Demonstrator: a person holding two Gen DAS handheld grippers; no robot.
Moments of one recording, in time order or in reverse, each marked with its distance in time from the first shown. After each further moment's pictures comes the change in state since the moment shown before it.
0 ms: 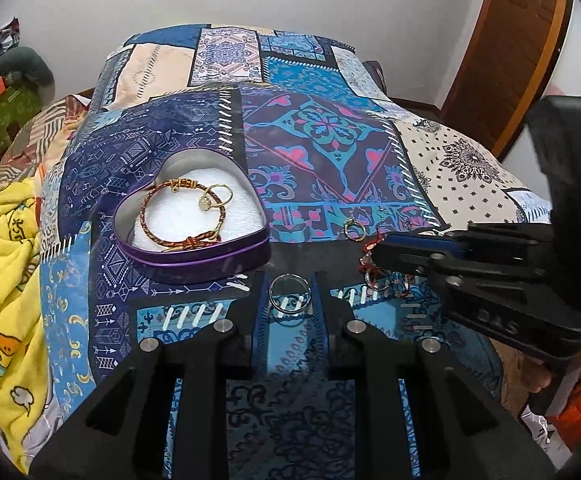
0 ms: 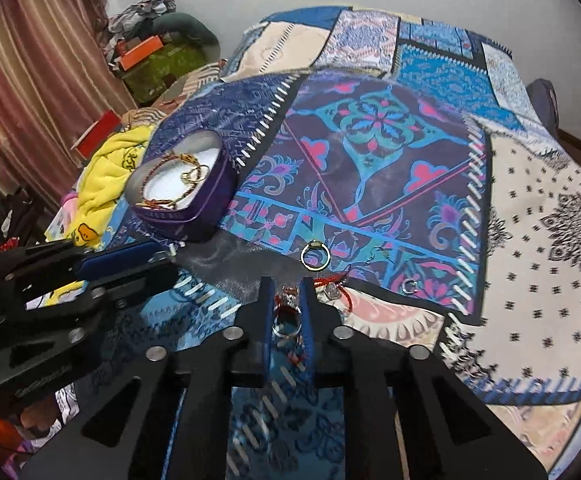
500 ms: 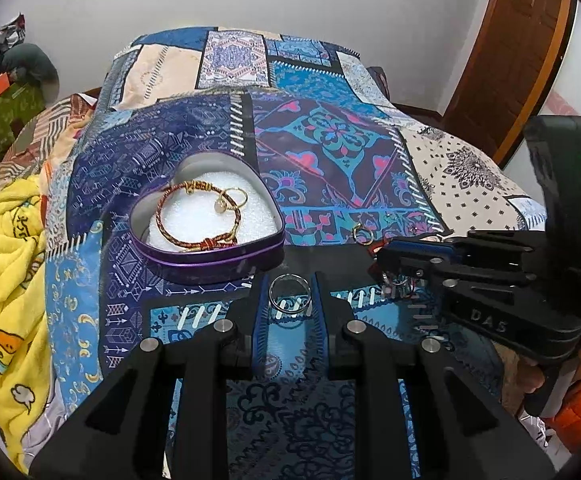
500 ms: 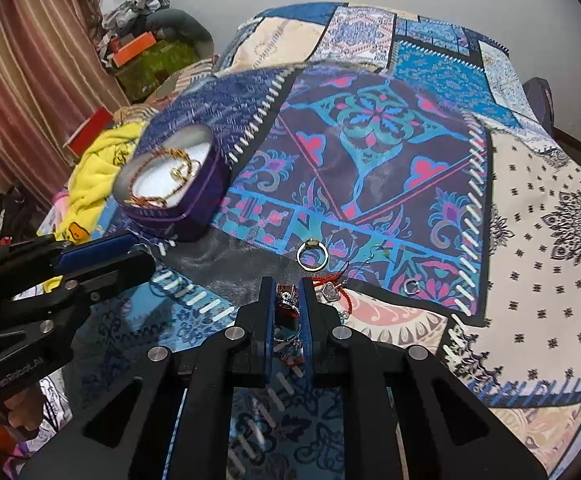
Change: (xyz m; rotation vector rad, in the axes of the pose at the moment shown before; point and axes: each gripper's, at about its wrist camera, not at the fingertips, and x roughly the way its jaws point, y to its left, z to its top) left arm -0.009 0.007 0.000 -0.015 -0.022 0.004; right arm -0.005 0.004 -0.003 -0.002 -0.009 -0.022
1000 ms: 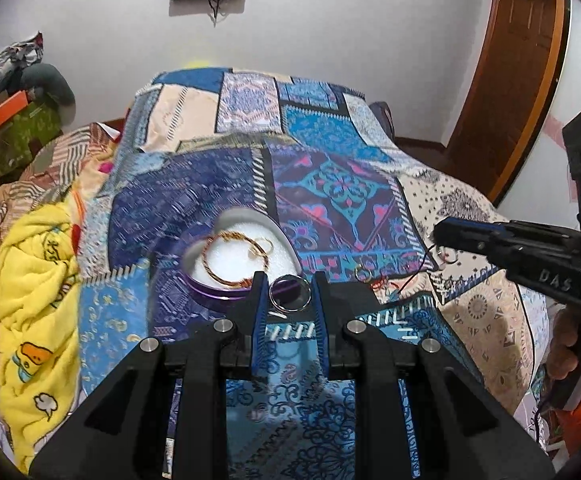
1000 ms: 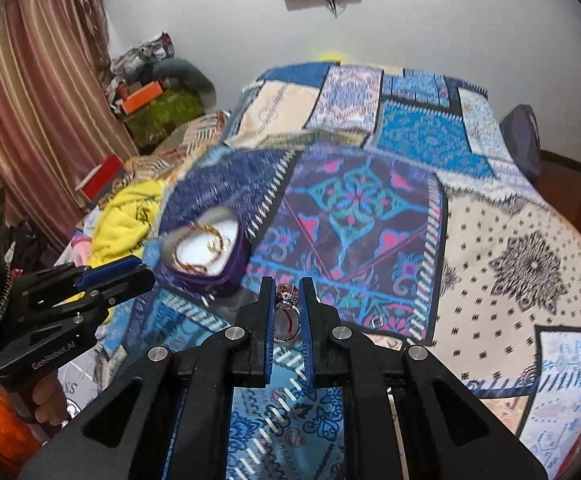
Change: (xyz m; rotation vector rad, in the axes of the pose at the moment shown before) left arm -0.056 0.011 0.013 -0.013 -0.132 0.029; right arm -0.069 0.009 0.021 0.017 -0.172 0.001
